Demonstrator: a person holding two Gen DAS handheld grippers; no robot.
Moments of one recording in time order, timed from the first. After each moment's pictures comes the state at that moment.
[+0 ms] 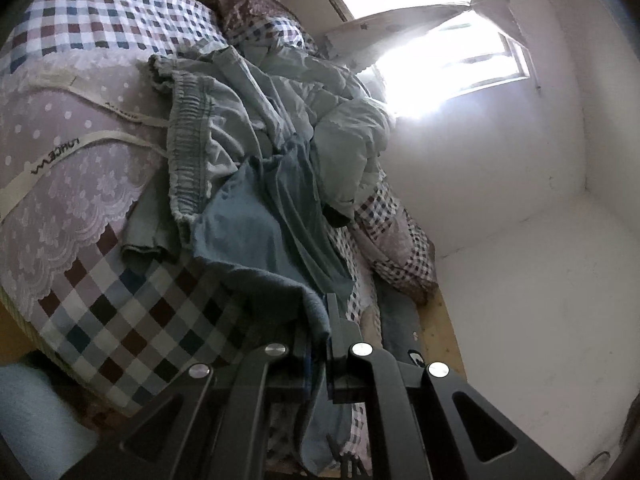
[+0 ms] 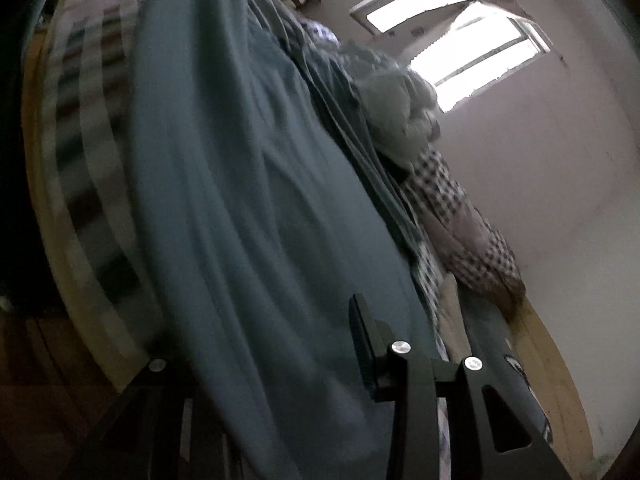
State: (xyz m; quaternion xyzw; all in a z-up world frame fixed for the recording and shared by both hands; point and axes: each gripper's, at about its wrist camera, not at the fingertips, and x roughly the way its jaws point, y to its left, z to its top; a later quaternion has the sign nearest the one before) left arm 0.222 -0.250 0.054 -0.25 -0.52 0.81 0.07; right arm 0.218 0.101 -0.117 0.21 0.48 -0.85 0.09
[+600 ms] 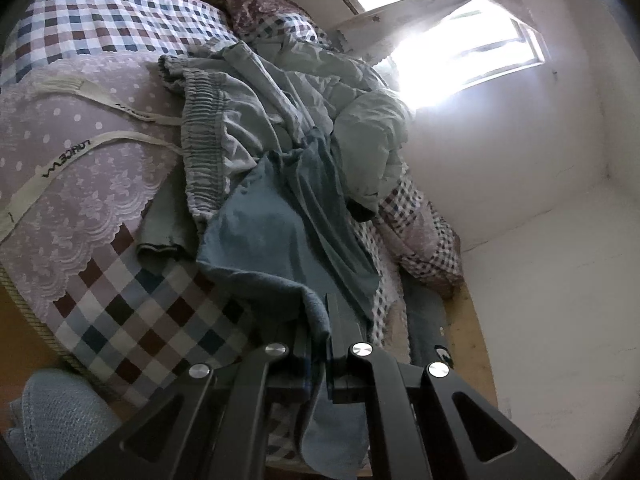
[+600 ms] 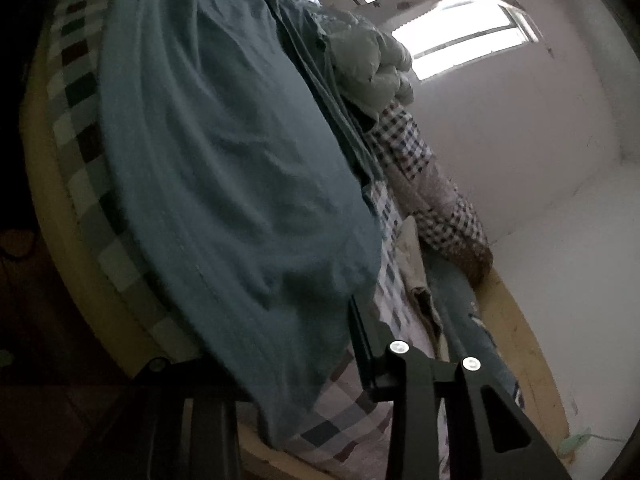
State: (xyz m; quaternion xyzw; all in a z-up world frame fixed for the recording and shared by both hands) left arm 0.215 -0.240 0.051 -0.28 -0.50 0.82 0.03; right arm 0.247 0.198 -0.123 0.21 0.52 -0.83 0.04
